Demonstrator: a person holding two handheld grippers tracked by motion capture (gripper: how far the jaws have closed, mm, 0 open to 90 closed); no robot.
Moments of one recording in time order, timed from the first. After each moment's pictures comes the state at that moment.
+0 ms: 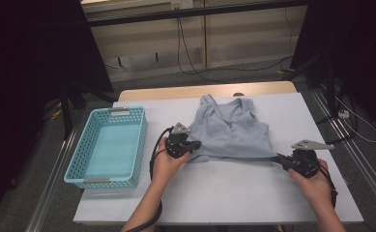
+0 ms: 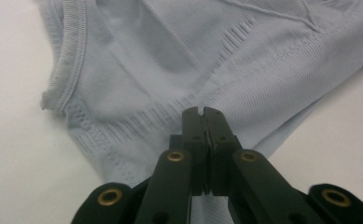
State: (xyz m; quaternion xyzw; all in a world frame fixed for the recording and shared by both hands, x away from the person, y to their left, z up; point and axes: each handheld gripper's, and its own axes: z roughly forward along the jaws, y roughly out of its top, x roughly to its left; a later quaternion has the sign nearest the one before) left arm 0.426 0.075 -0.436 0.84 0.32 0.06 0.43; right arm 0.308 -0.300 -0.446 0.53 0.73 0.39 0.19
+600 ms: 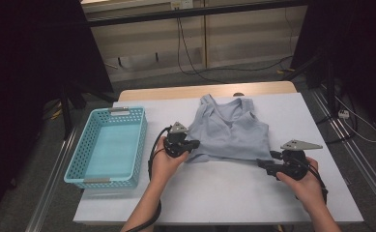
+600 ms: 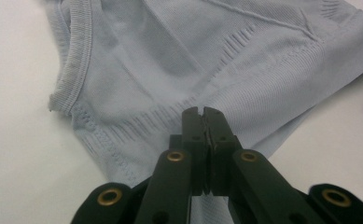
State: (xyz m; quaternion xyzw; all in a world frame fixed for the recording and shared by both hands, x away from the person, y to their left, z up) left arm 0.426 0.077 -0.432 0.84 0.32 0.07 0.43; right arm 0.311 -0.274 -0.442 0.51 0.73 0.42 0.17
